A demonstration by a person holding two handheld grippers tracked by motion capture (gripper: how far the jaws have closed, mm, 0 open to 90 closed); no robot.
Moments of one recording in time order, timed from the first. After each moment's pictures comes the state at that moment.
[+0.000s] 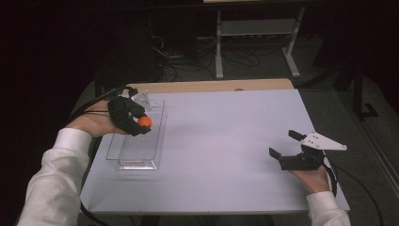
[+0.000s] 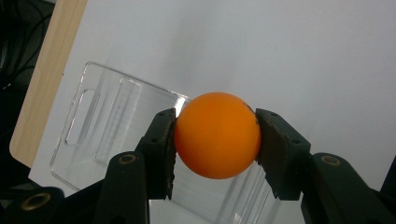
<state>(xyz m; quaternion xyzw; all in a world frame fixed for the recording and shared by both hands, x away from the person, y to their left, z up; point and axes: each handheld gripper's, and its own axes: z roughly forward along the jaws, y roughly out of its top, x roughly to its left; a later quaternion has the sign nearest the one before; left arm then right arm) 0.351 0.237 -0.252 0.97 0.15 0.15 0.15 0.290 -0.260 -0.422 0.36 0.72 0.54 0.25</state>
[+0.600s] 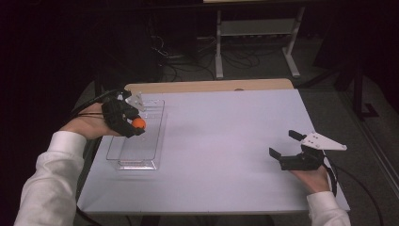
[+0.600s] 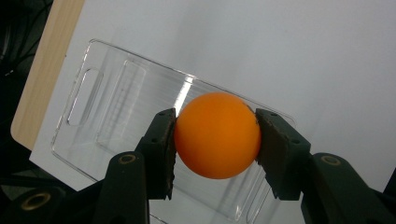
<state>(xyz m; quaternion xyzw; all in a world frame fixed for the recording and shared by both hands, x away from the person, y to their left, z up) 0.351 0.250 -0.259 0.96 0.16 0.16 0.14 0.290 -0.260 -0.422 0.36 0.72 0.54 0.25</state>
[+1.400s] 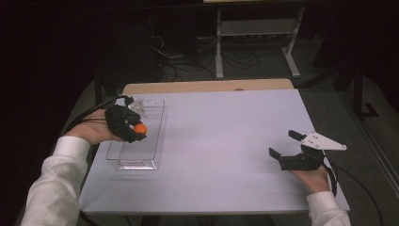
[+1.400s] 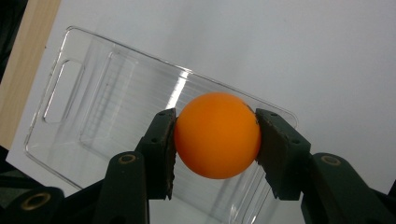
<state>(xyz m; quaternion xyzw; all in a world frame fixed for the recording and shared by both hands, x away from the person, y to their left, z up) 0.352 0.252 -0.283 0.96 0.17 0.14 0.14 0.289 -0.259 -0.422 0.36 0.72 0.54 0.25</state>
